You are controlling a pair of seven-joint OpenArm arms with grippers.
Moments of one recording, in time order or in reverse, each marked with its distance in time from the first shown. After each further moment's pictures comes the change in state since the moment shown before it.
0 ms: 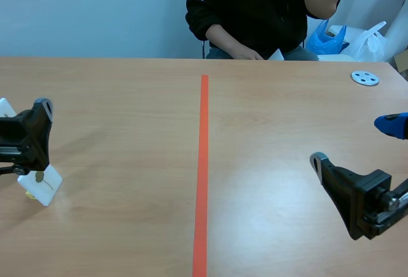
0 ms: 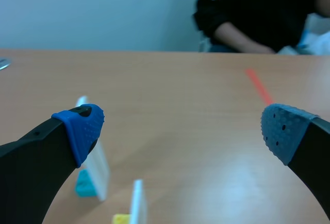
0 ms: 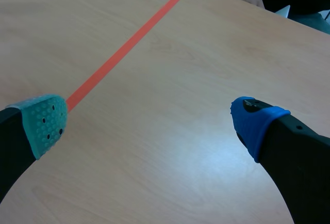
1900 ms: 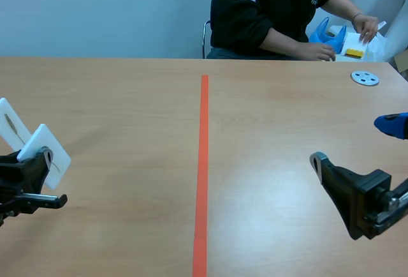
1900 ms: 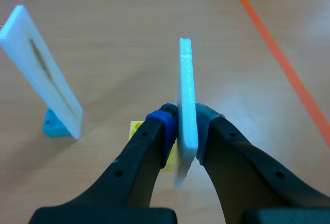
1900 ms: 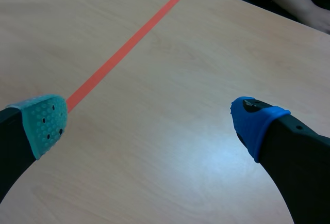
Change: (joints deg) left arm -3.0 0.0 4.7 -12.0 4.3 2.1 4.4; right arm 0.0 0.0 0.0 0.0 0.0 0.0 0.0
